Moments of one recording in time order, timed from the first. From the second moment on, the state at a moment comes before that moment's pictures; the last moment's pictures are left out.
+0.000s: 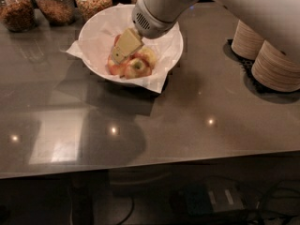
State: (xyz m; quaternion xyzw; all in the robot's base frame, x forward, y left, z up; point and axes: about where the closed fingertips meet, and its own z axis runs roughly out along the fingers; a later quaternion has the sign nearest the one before) arm 0.606 0.014 0.958 -0.39 0.86 0.08 0.31
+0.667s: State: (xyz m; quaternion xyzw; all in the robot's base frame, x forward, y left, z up) arm 0.614 -0.001 0.938 -0.33 0.90 0.04 0.26
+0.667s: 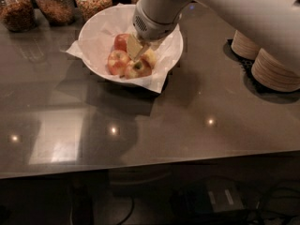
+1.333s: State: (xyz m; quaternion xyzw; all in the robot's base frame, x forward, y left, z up) arm 0.623 0.004 0.924 -0.31 0.92 0.05 0.24
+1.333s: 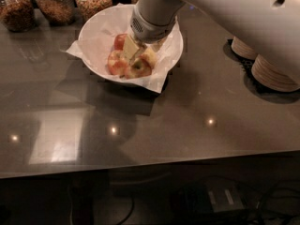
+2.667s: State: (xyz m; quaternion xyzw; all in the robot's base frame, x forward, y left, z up) arm 0.627 0.014 0.896 -0.29 0.93 0.07 0.21
